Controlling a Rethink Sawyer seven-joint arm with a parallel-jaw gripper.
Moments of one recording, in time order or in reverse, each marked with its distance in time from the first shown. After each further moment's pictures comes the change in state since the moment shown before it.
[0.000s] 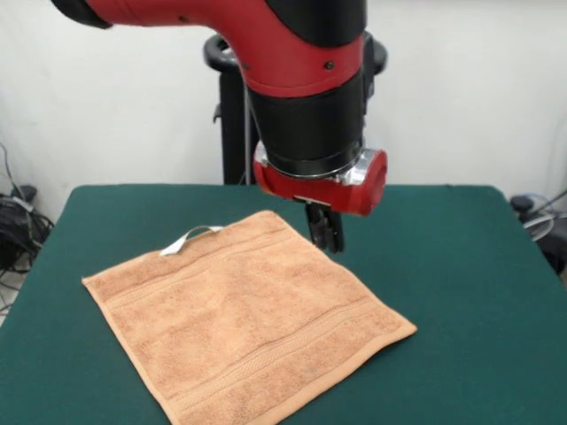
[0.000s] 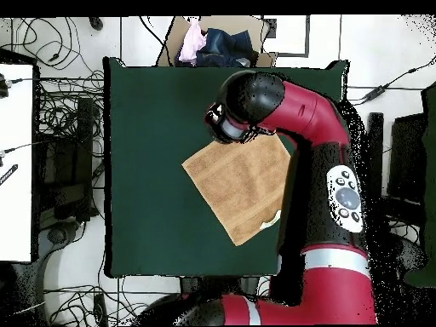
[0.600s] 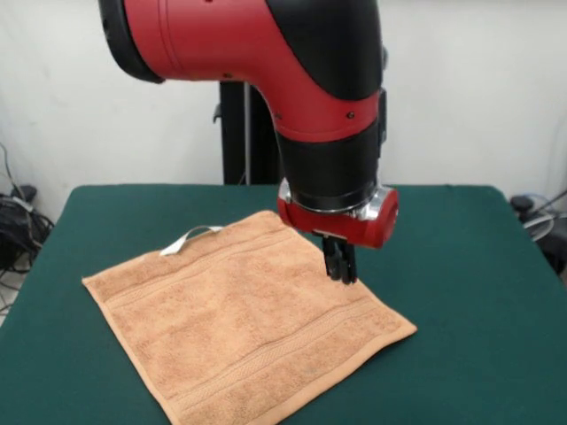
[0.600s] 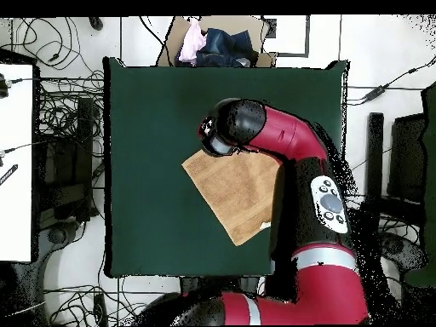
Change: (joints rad) arm 0.001 0.013 0.016 0.134 -0.001 -0.242 0.000
